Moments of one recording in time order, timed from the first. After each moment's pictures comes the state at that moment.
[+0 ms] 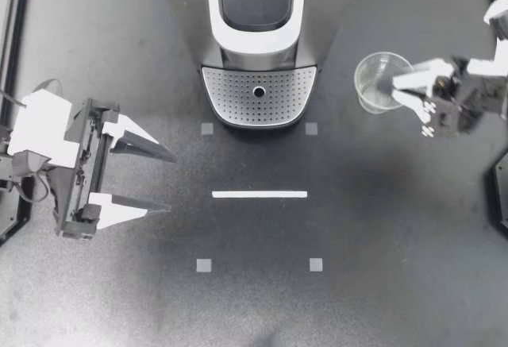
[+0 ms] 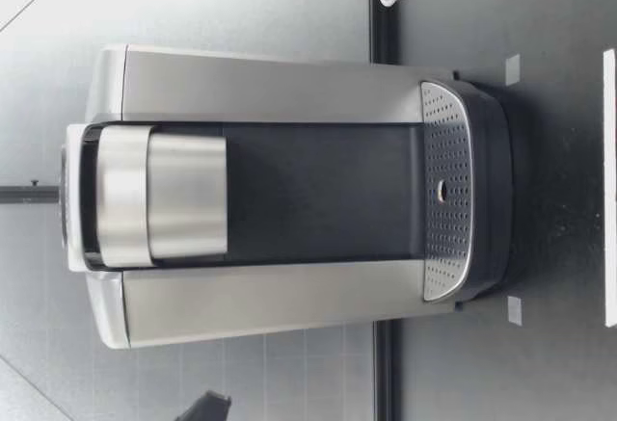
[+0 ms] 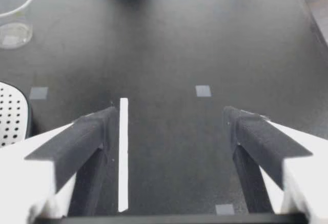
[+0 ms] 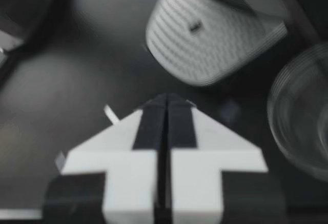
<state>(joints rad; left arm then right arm) -0.03 -0.56 1.03 0.68 -0.12 -0.73 -0.35 -0.67 1.22 0.10 -0.07 0.62</state>
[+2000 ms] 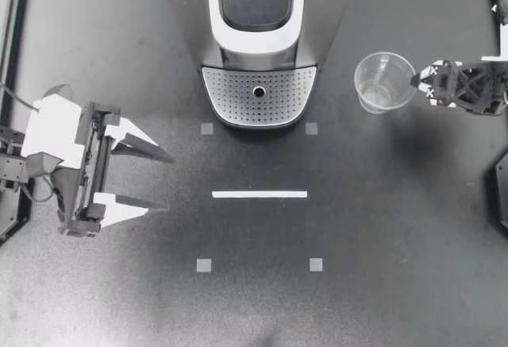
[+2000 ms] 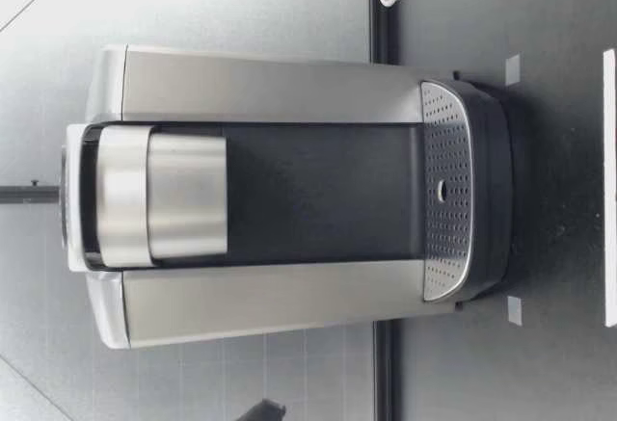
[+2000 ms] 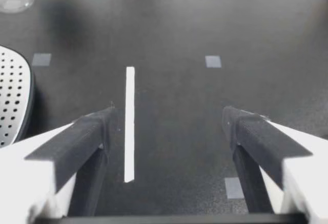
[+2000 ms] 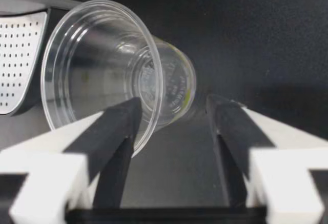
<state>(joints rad) -0.02 -0.53 1.06 0.68 -0.12 -0.74 -0.66 -0.48 1.26 0.10 0.03 0.77</state>
